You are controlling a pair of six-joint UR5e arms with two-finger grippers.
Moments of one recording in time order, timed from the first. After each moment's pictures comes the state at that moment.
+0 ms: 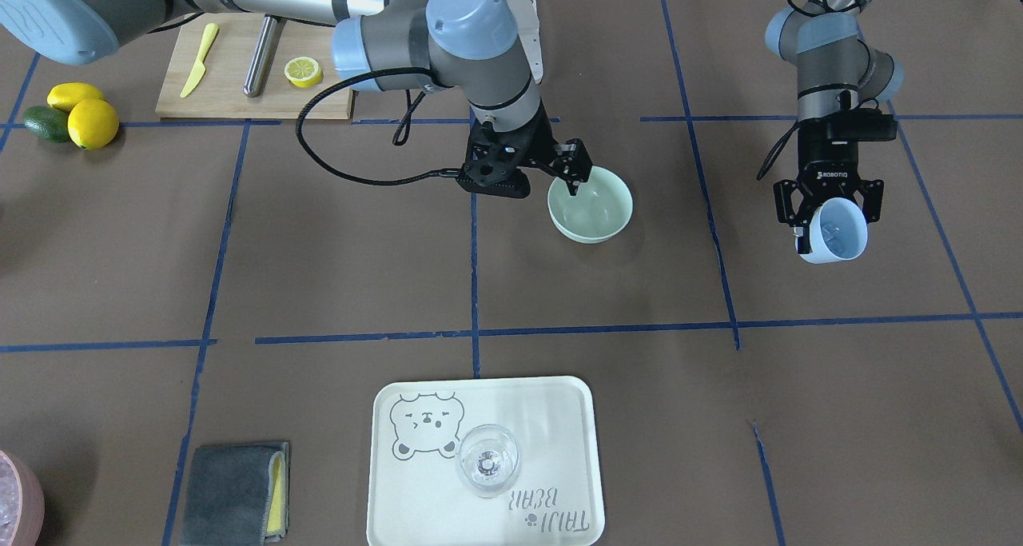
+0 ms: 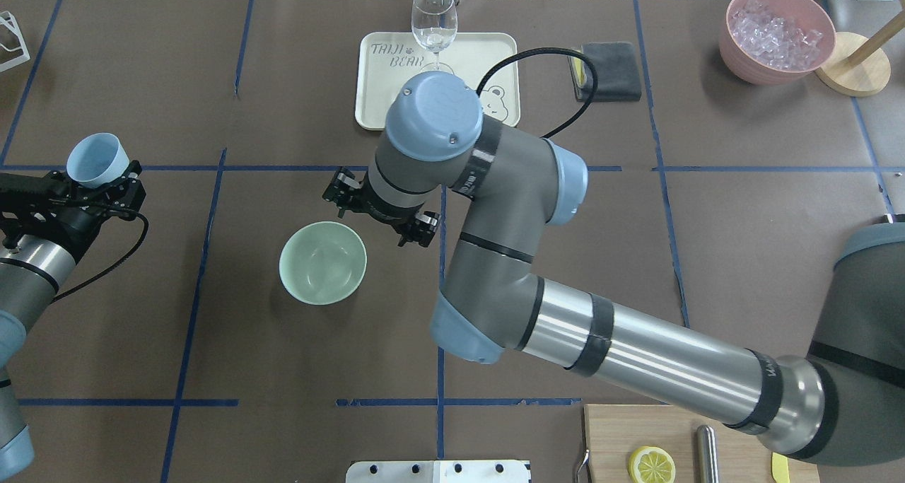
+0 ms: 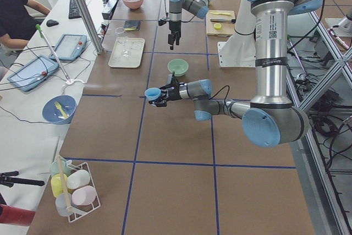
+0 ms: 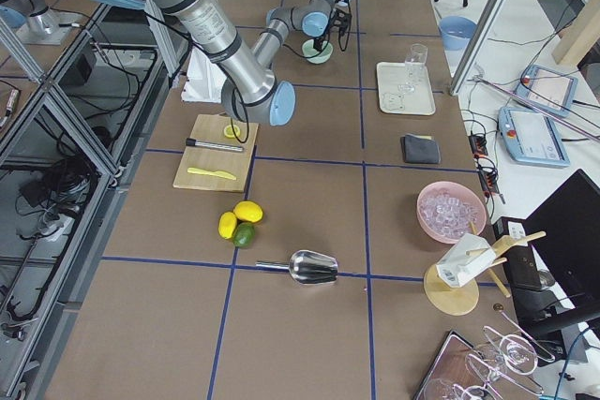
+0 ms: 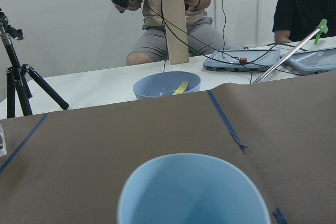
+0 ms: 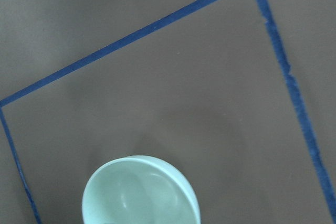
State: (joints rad) left arm -0.50 -1.48 -1.64 -2.85 -0.82 -0.94; right arm 0.52 -0.69 1.51 -1.33 1.99 1.69
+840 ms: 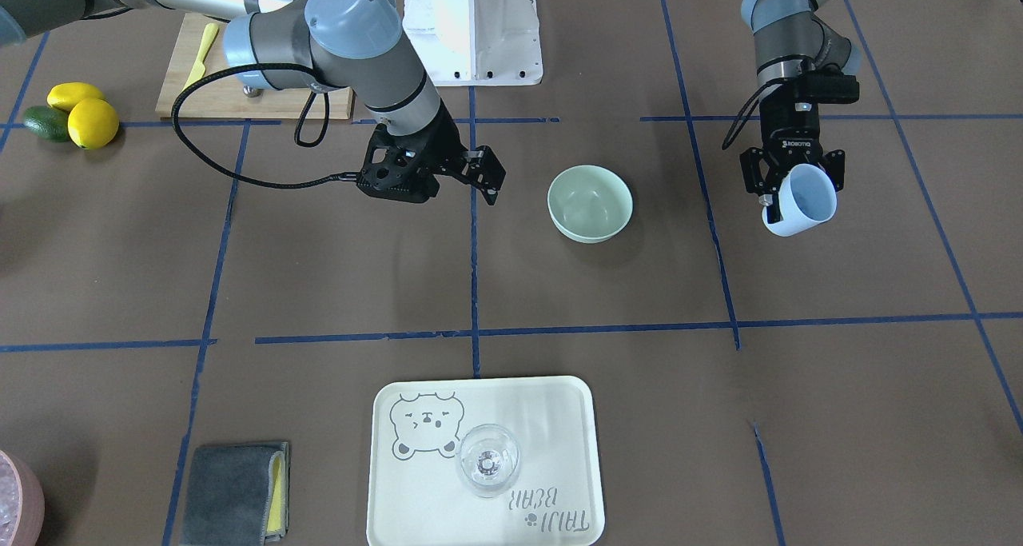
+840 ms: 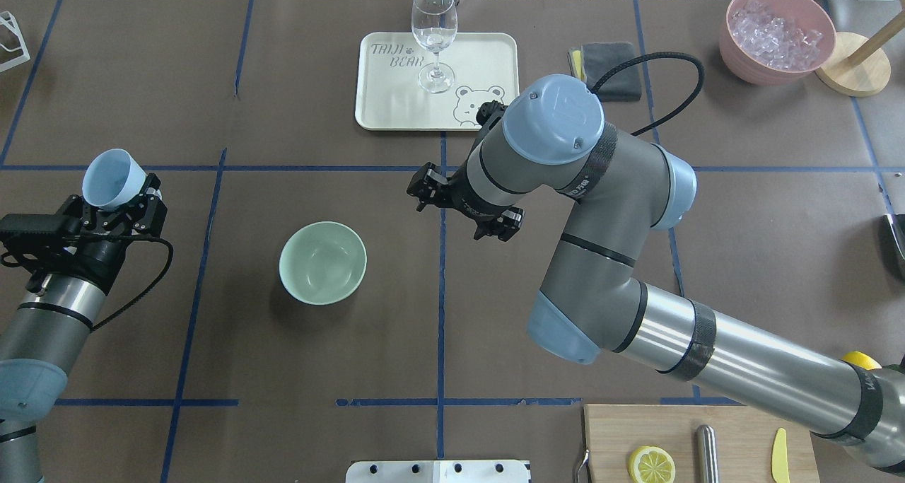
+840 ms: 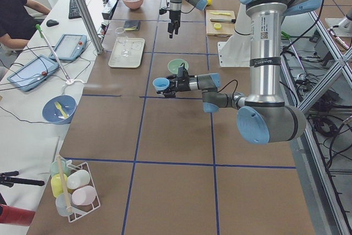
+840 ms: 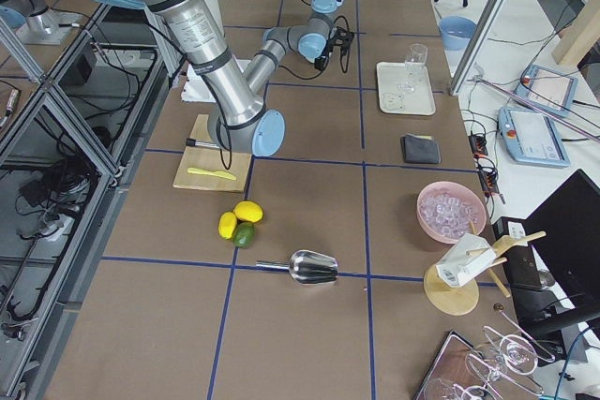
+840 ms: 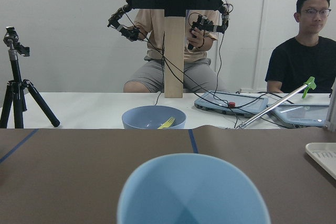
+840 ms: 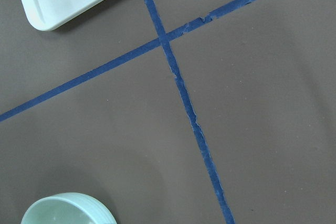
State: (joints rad) left arm -0.32 -1.48 -1.73 -2.78 -0.55 -1.08; right arm 0.57 -0.87 1.66 -1.32 1.99 1.66
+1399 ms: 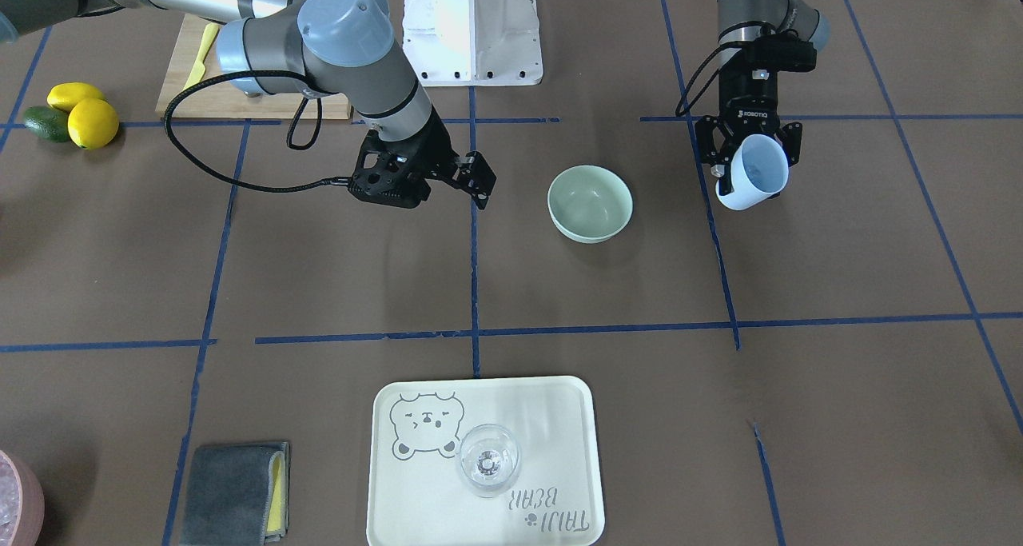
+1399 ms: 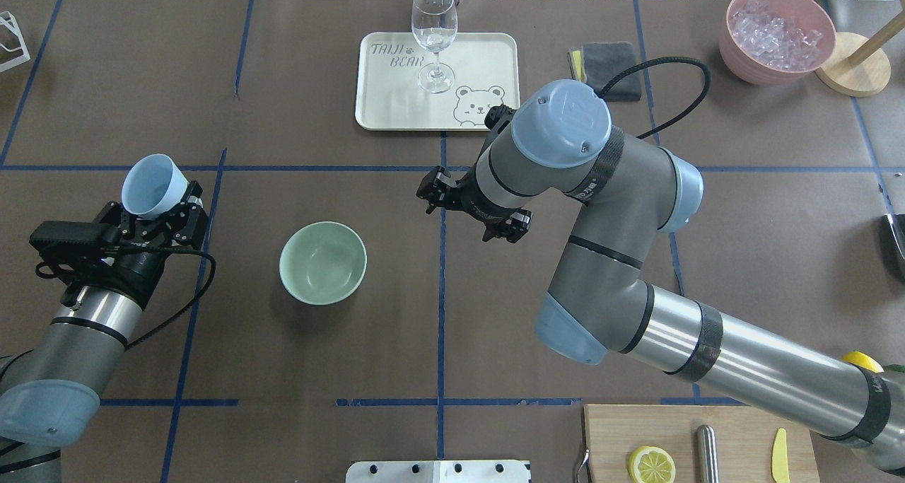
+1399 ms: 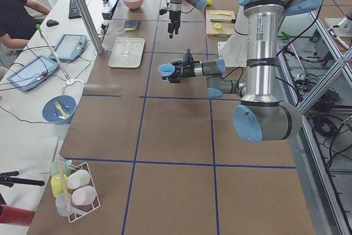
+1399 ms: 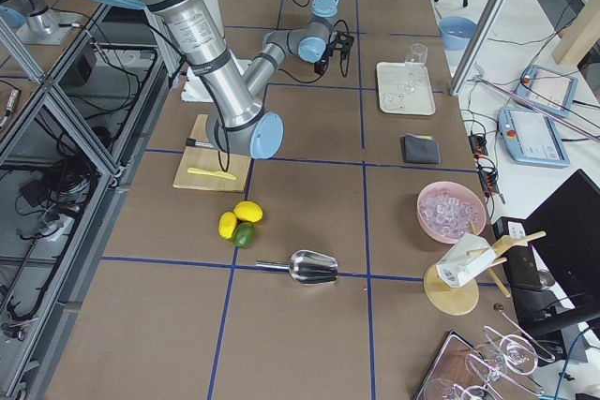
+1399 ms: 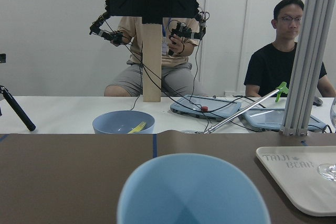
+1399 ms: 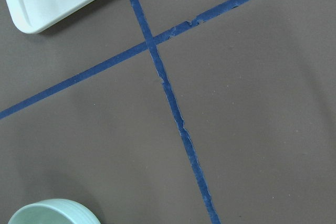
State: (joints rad) left arm -0.26 -1.53 -1.87 -2.61 -0.53 -1.10; right arm 0.57 -0.89 1.66 -1.32 1.99 1.65
